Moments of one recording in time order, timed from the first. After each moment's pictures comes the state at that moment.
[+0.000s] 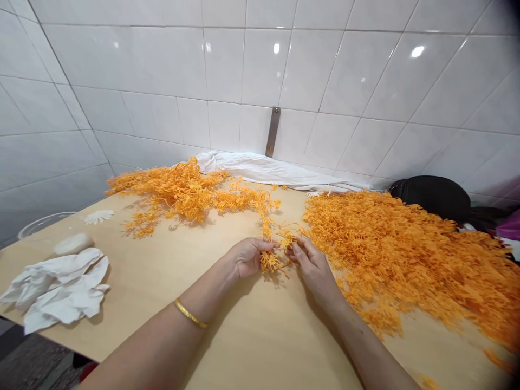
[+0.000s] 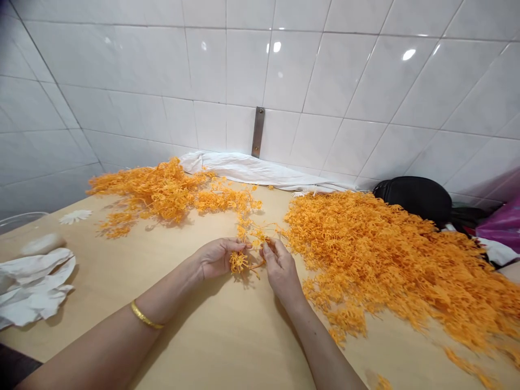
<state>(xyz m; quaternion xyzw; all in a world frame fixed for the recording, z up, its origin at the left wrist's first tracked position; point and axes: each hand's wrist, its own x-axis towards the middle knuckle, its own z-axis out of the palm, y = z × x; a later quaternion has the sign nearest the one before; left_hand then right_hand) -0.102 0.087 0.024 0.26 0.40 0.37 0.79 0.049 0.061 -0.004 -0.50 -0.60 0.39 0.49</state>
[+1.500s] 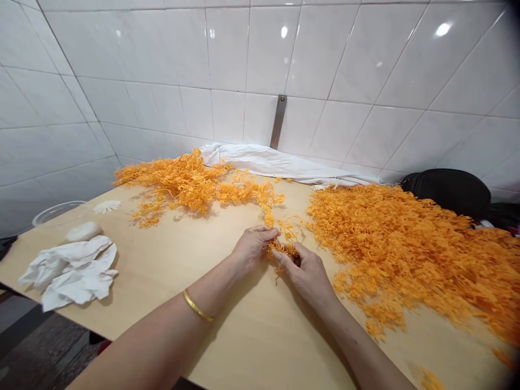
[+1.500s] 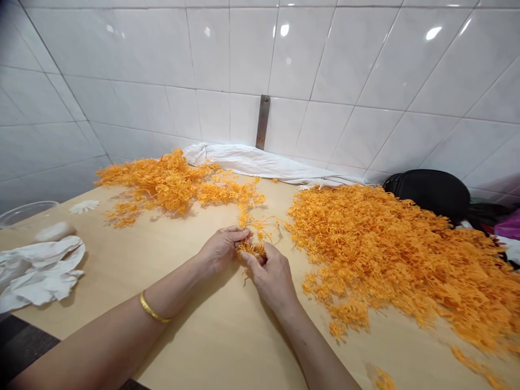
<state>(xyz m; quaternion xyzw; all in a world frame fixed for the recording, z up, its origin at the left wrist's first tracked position) -0.090 0.089 0.001 0.30 0.37 0.50 0.72 0.030 0.039 0.008 -0.57 -0.69 0.24 0.37</state>
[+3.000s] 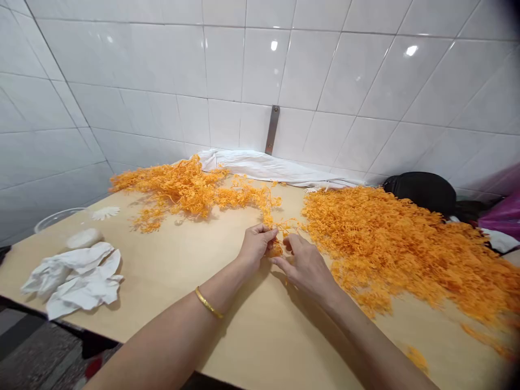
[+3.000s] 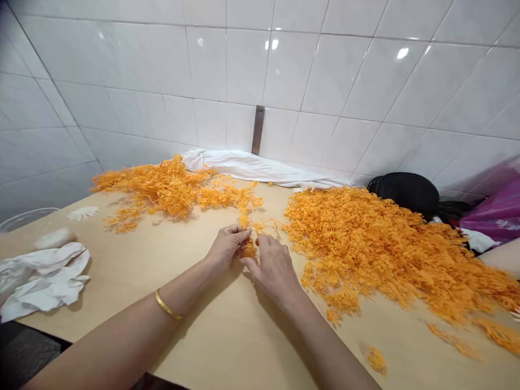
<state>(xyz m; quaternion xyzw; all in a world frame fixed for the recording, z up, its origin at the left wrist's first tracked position) -0.087 0.085 0.003 0.38 0.41 0.54 0.63 0.025 0.036 0.027 -0.56 -0.78 0.06 0.26</state>
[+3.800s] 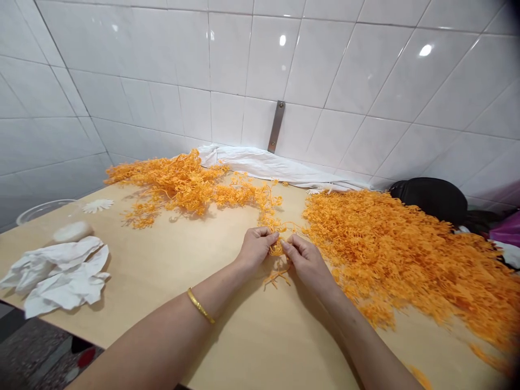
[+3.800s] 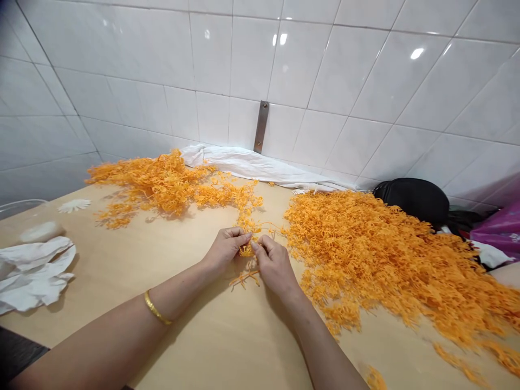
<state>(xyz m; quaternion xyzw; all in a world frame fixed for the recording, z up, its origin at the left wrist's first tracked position) -0.081 0.090 -0.004 0.46 0.41 0.54 0.58 0.038 0.058 0.015 -0.52 -0.69 0.31 0.39</state>
